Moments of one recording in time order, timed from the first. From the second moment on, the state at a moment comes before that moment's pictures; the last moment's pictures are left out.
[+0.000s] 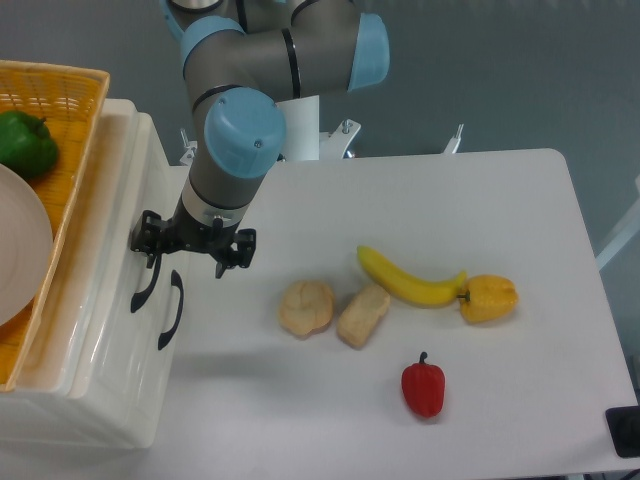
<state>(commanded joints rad) 2.25 -1.82 -1.59 -1.34 1.18 0.21</state>
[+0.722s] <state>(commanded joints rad) 2.24 -1.83 -1.59 -1.34 1.18 0.21</state>
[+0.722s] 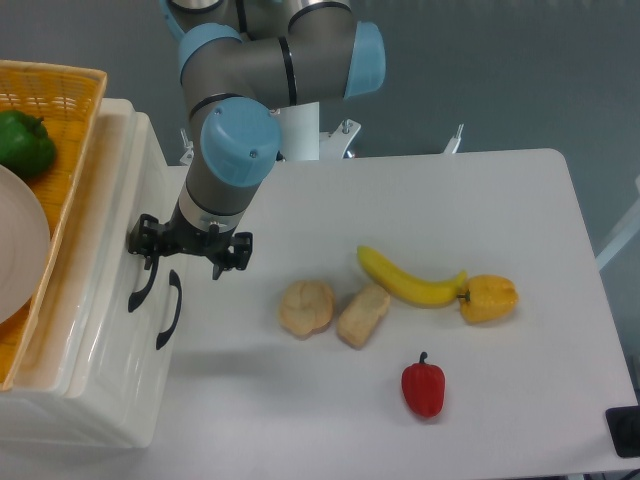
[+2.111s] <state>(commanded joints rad) 2.30 -1.83 -1.58 -1.34 1.23 0.23</state>
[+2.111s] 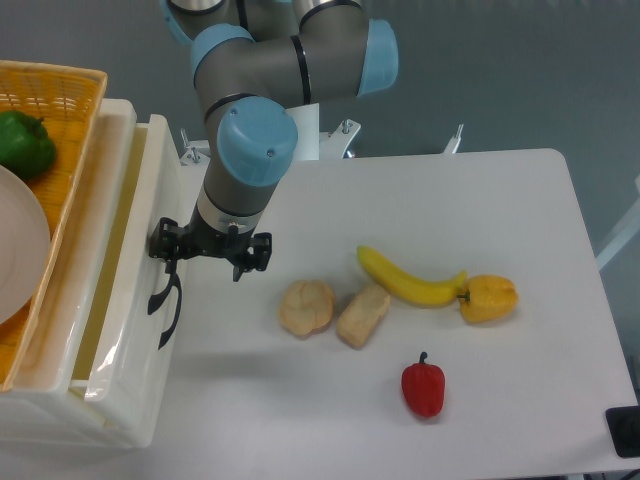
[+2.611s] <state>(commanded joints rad) 2.34 -1.83 -1.58 -1.34 1.23 0.23</state>
